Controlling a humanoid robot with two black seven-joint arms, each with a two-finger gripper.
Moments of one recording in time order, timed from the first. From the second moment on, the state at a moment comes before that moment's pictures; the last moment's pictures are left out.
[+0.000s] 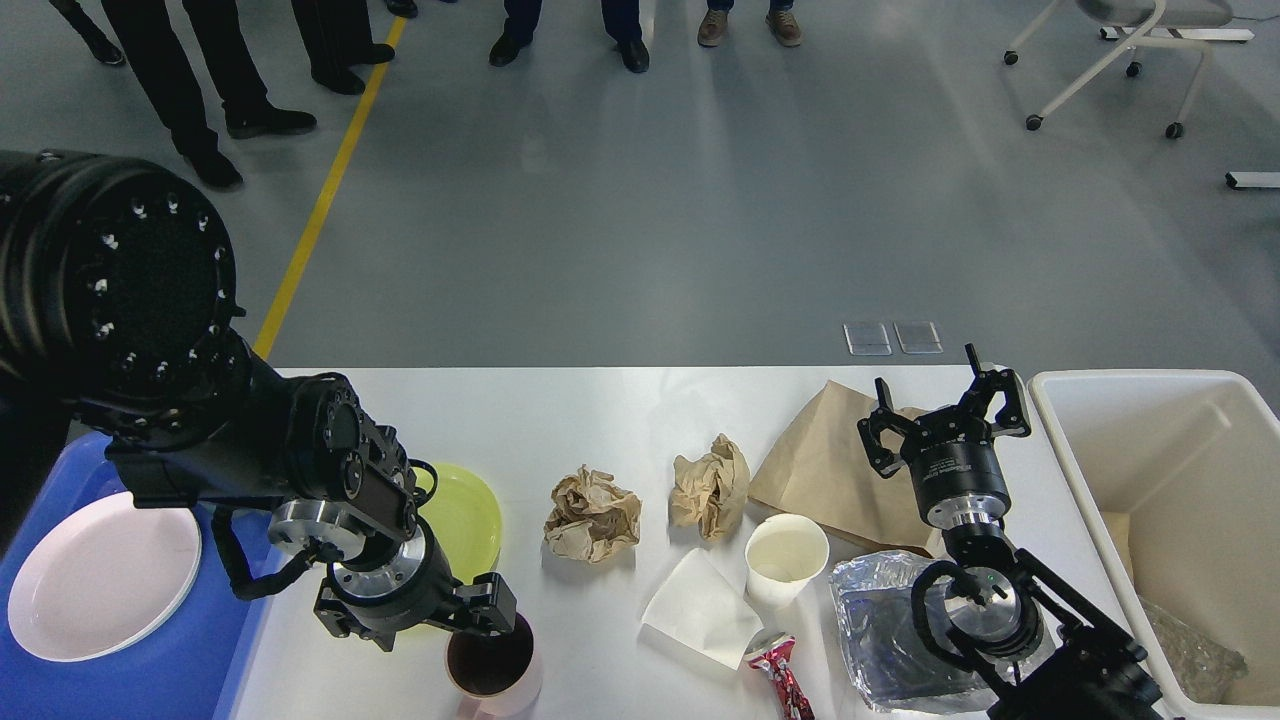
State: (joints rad) left arm -1.84 -0.05 1.33 -1.57 -0.25 -0.28 0.01; right arm 0.29 -0.10 1.05 0.89 -0.14 0.21 0.52
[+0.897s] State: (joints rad) left arm -1.62 -0.11 1.33 -1.43 -0.25 -0.15 0.01; right arm 0.29 -0.10 1.05 0.89 -0.14 0.21 0.52
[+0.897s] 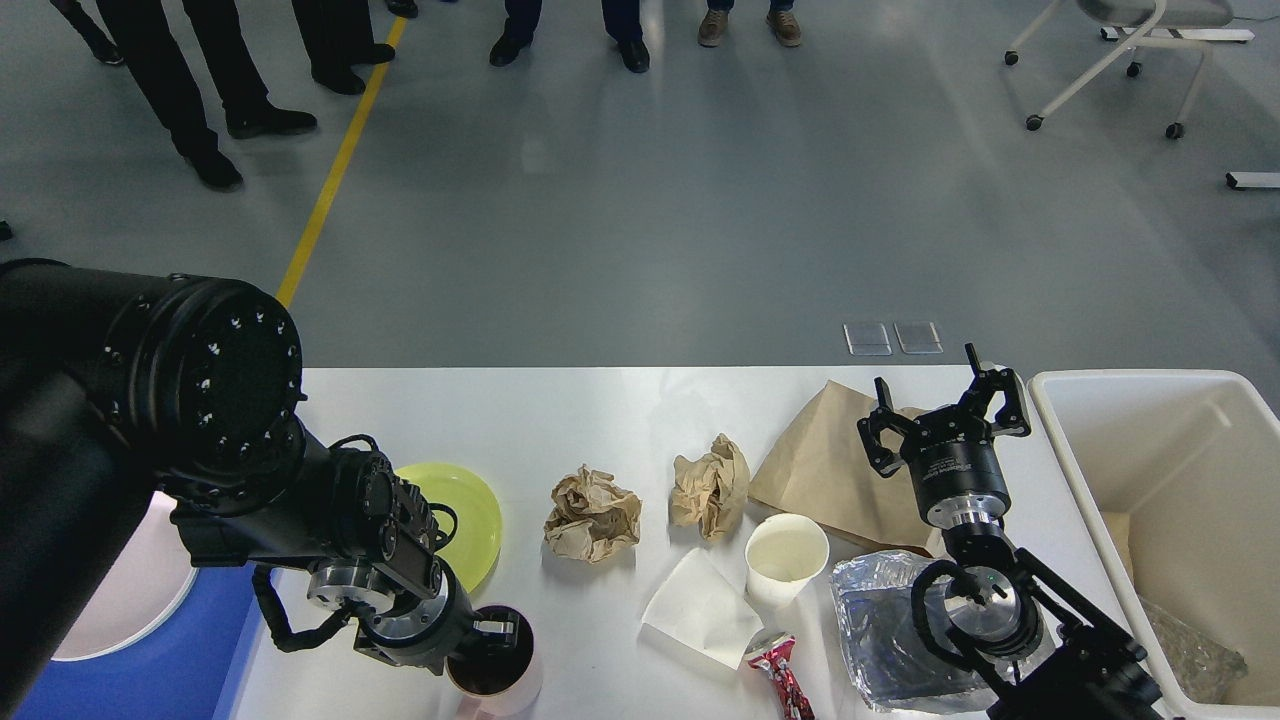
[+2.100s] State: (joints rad) left arm -1.97 0.03 1.38 -1.55 -0.26 -0.50 0.05; right arm 0.29 -0.10 1.05 0.89 -0.14 0.21 0.52
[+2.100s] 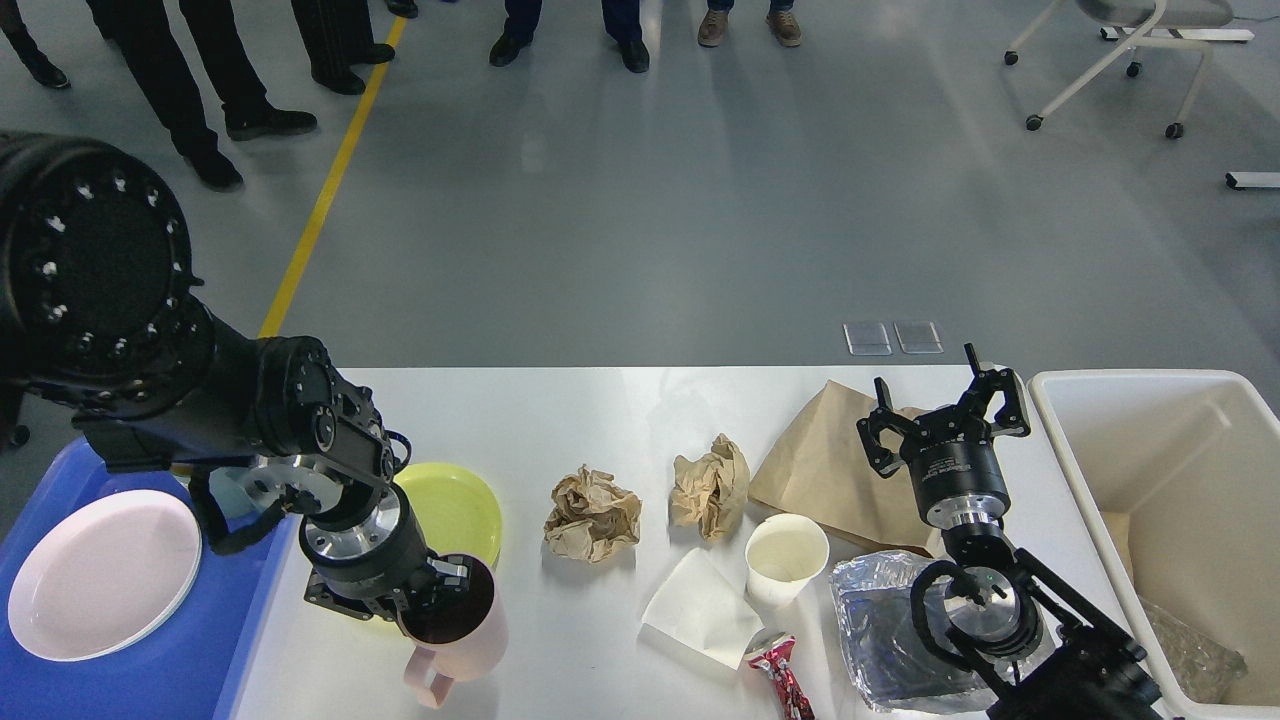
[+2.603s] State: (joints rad) left arm -2.34 0.14 1.50 -1.68 -0.25 -0.70 0.05; right arm 0.29 -0.10 1.05 0.89 -0.15 0.21 0.52
